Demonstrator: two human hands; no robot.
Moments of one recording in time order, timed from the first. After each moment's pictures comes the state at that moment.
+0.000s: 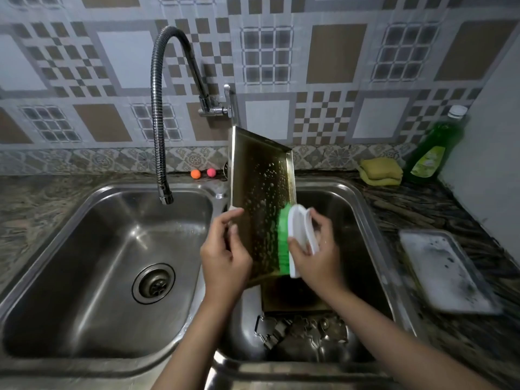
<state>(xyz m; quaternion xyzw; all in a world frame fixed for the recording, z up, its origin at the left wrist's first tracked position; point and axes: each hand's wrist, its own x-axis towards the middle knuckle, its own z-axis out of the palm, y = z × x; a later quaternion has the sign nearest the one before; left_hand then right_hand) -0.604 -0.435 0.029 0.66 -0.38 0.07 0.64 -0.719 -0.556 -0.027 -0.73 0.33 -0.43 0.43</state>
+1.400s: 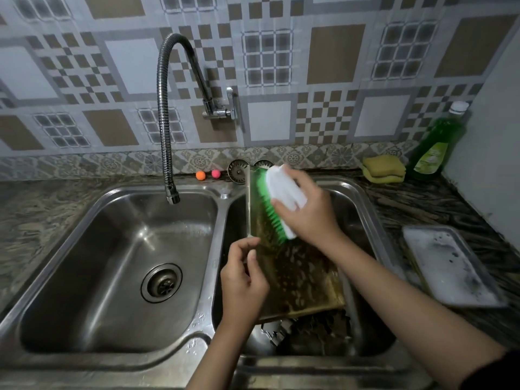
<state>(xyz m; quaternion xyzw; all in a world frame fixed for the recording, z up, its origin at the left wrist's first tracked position) -0.633 -0.417 0.001 0.68 -0.37 -0.01 0.64 -0.689 -0.568 0.061 -0.80 0.26 -0.39 0.38</state>
